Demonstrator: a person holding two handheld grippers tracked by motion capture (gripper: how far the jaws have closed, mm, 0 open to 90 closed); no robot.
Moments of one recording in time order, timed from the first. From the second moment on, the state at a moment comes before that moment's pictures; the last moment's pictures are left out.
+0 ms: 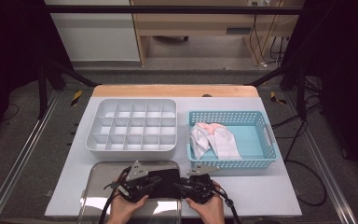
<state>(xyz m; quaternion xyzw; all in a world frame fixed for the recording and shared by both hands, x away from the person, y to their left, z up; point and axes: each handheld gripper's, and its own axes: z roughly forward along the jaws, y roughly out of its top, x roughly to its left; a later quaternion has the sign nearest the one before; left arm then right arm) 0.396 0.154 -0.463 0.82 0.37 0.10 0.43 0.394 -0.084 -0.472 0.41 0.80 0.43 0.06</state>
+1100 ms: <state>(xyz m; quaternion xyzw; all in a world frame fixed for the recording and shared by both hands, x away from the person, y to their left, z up) 0.397 0.146 -0.465 0.83 0.37 0.09 0.41 0.389 -0.079 -0.447 0.36 0.81 0.46 0.05</state>
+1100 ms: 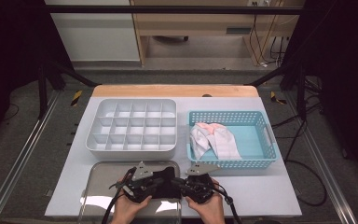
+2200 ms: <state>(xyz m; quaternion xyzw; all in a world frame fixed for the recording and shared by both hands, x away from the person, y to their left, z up) 0.382 0.197 -0.477 0.82 0.41 0.10 0.39 0.396 -0.059 -0.436 0.32 0.84 0.44 0.06</state>
